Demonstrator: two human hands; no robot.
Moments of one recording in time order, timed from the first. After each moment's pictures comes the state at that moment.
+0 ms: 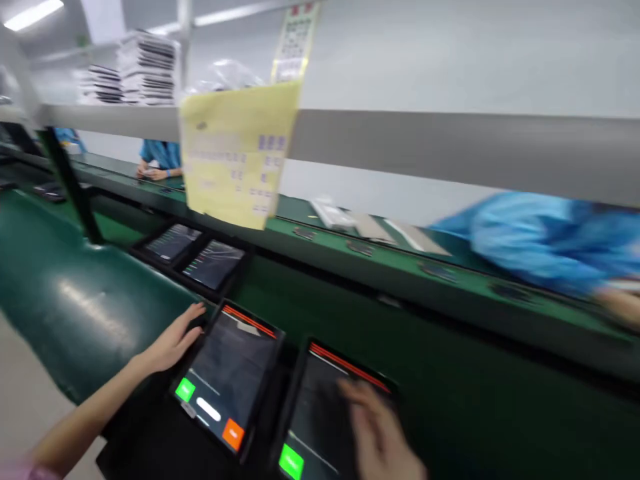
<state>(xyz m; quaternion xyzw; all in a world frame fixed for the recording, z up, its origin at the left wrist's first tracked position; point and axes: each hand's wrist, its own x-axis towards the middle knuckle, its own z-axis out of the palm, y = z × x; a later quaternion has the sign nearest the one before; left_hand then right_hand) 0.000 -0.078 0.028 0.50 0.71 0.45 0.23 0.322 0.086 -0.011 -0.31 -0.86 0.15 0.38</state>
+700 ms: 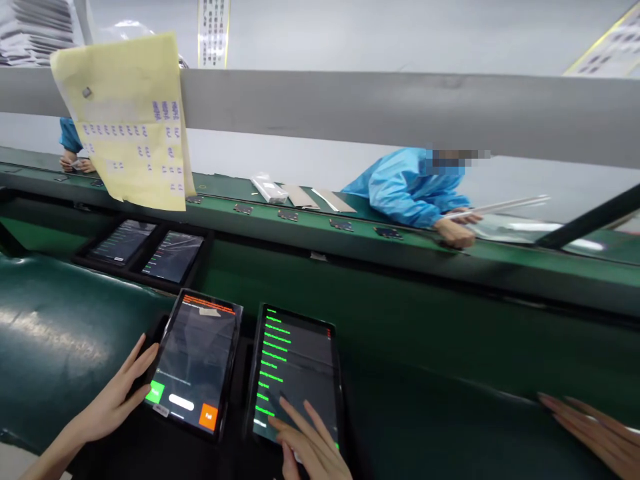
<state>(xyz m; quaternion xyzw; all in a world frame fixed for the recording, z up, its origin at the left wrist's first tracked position) 0.026 -0.130 0.011 0.57 0.72 0.33 0.24 0.363 0.029 -0.012 -0.18 -0.92 0.08 0.35</state>
